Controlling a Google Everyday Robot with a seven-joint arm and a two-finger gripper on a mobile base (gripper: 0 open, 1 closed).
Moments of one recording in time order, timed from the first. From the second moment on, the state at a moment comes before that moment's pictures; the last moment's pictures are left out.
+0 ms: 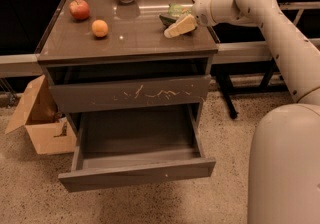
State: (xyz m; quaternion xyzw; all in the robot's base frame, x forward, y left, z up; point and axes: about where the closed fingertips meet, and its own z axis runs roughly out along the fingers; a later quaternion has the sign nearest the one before) arm 0.838 -0.089 0.904 -0.46 0.69 0.14 0.54
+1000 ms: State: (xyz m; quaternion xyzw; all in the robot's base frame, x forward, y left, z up) arm 0.888 -0.104 0.882 -0.40 0.72 0.11 0.56
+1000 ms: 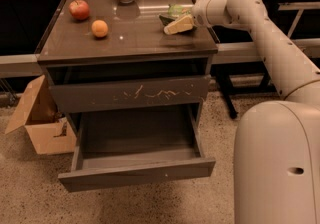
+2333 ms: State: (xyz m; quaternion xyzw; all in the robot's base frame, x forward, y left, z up) arm 0.892 -0.109 0.853 -0.41 0.74 0.10 0.52
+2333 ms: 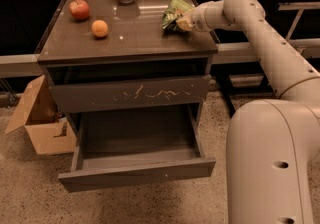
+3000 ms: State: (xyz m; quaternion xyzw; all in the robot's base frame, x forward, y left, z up) arm 0.845 -0.086 0.944 -0.46 0.64 0.17 0.59
